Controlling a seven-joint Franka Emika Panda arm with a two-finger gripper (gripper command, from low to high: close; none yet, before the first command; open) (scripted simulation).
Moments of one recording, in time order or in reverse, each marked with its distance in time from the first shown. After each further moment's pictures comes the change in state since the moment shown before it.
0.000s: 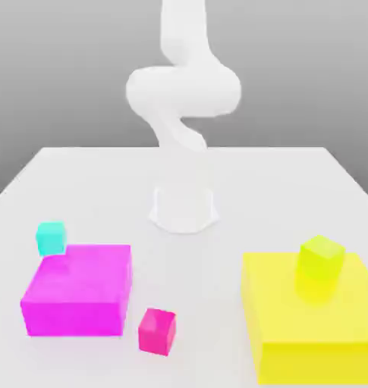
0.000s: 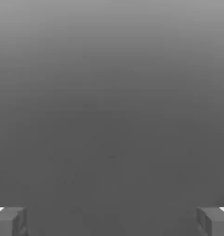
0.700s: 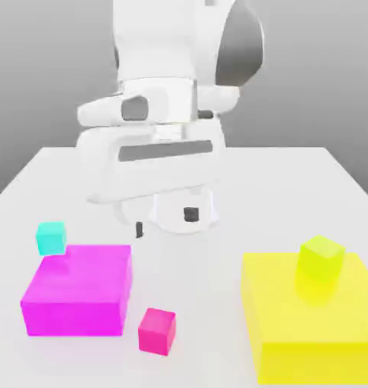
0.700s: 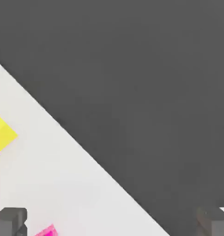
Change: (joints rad) arm 0.212 0.558 -0.279 -0.252 0.019 0.317 -0.898
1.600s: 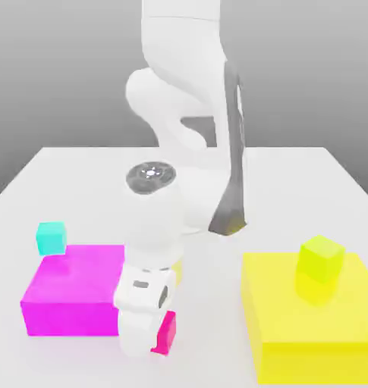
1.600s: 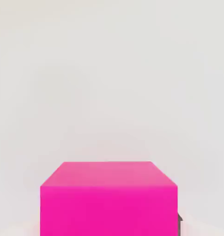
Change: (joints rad) arm -0.109 0.417 0.112 -0.096 0.192 0.255 -0.578
